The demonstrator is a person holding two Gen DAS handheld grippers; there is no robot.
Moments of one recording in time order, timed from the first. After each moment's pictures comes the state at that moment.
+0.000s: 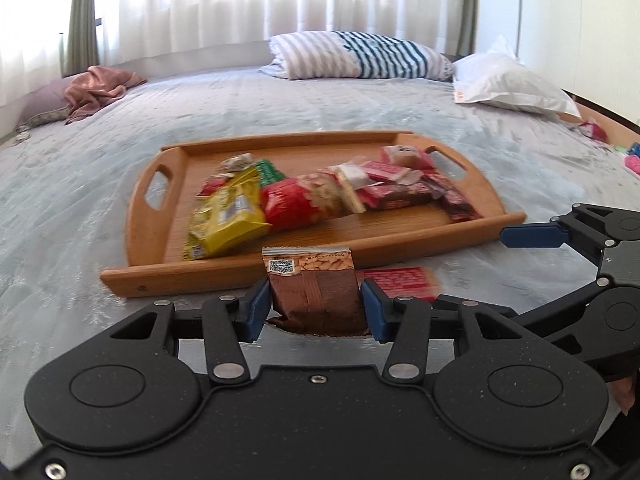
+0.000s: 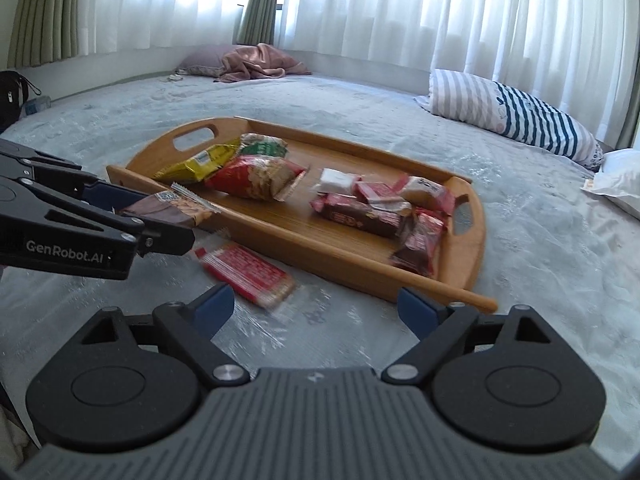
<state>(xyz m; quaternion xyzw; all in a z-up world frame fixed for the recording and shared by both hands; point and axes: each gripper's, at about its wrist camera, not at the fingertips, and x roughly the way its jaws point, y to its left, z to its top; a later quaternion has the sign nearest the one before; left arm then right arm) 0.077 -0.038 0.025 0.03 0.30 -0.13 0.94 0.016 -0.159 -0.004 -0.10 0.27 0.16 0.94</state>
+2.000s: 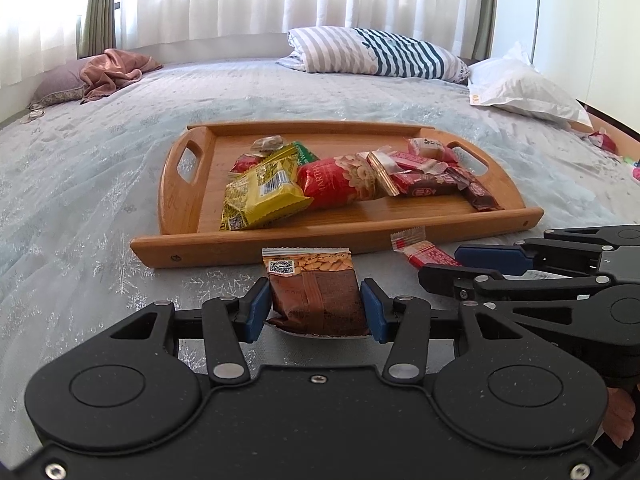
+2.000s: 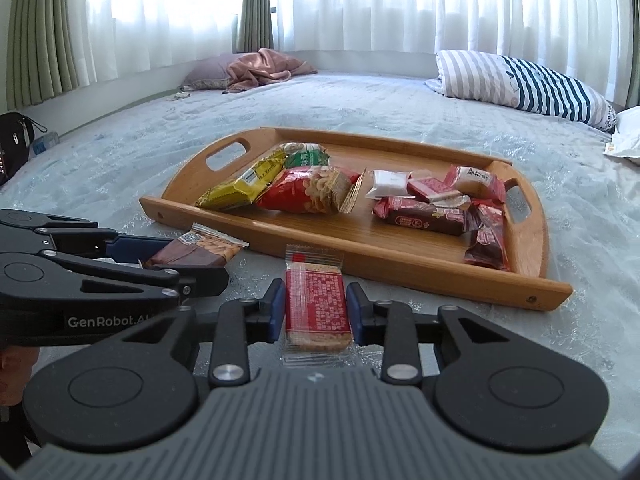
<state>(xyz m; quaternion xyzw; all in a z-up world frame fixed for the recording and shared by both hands) 0.069 -0.014 0.015 0.01 0.31 -0.11 0.94 0.014 -0.124 -0.001 -0.03 0.29 0.16 0.94</state>
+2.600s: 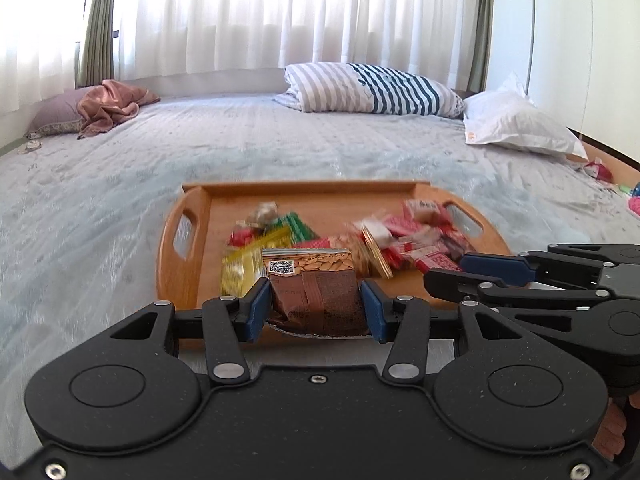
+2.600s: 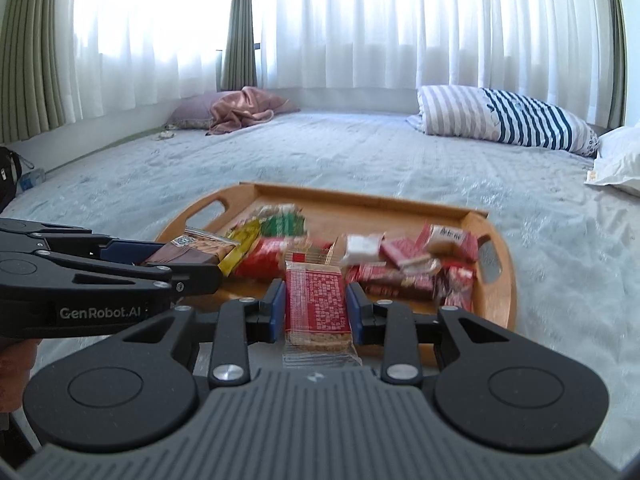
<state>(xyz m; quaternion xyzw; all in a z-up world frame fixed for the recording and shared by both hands) 0.095 -0.019 0.059 0.00 0.26 -0.12 0.96 0.034 -0.133 0.035 -0.02 0.24 0.14 0.96</state>
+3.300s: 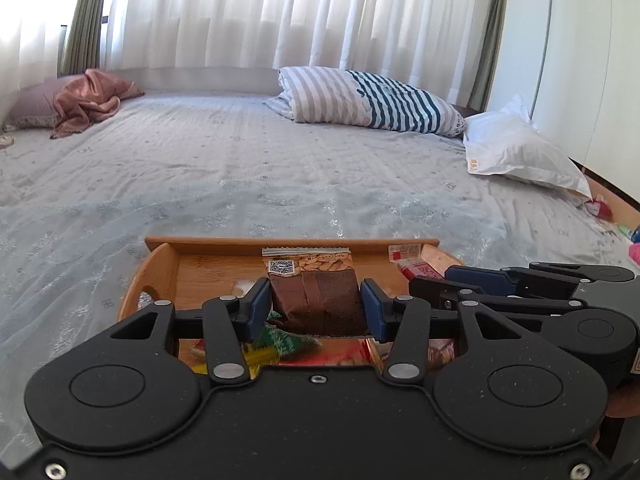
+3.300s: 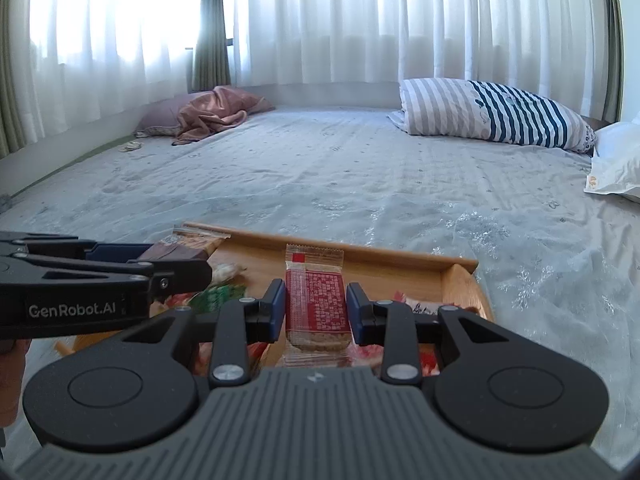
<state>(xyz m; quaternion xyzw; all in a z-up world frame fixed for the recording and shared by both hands) 0.216 -0.027 0.087 -0.04 0.28 -0.14 0.95 0.152 -0.153 0.059 0.00 0.27 0.11 0.96</state>
